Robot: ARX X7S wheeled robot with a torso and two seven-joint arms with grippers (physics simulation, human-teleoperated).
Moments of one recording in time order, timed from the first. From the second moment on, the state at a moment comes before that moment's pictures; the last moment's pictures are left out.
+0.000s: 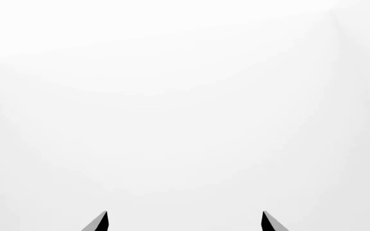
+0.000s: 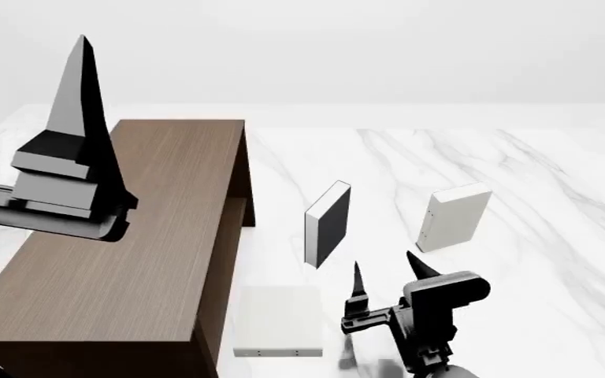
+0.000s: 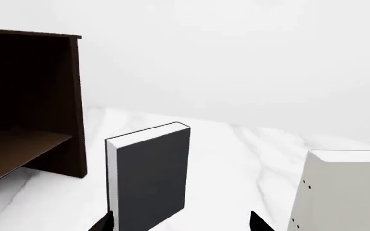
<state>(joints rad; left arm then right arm) -1.06 -0.46 -0.57 1.04 -1.96 -1.56 -1.11 0.58 0.60 -1.26 0.26 0.75 -0.46 0.61</state>
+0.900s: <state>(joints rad) -1.06 -0.52 -0.48 1.02 -2.05 -1.44 -1.20 0.57 0.56 -1.26 0.35 0.69 -0.46 0.62</state>
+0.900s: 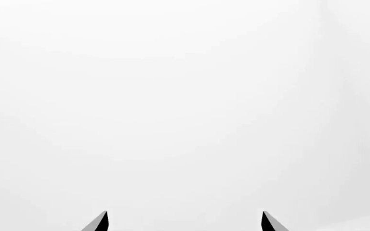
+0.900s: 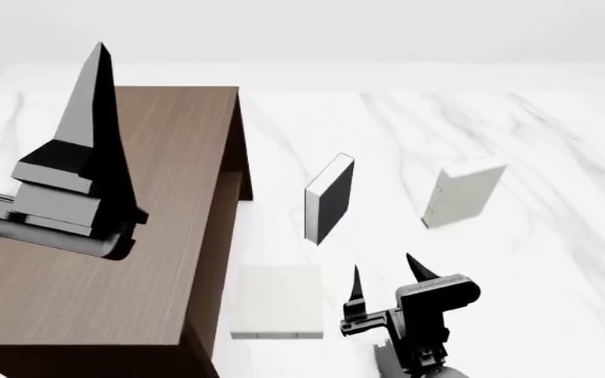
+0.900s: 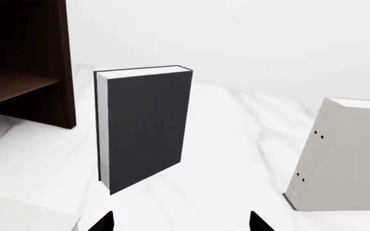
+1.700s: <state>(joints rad) -1.21 -0.62 -0.33 1.00 -2.16 -1.28 -1.35 0.58 0.46 -1.24 0.56 0.69 -0.49 0.53</state>
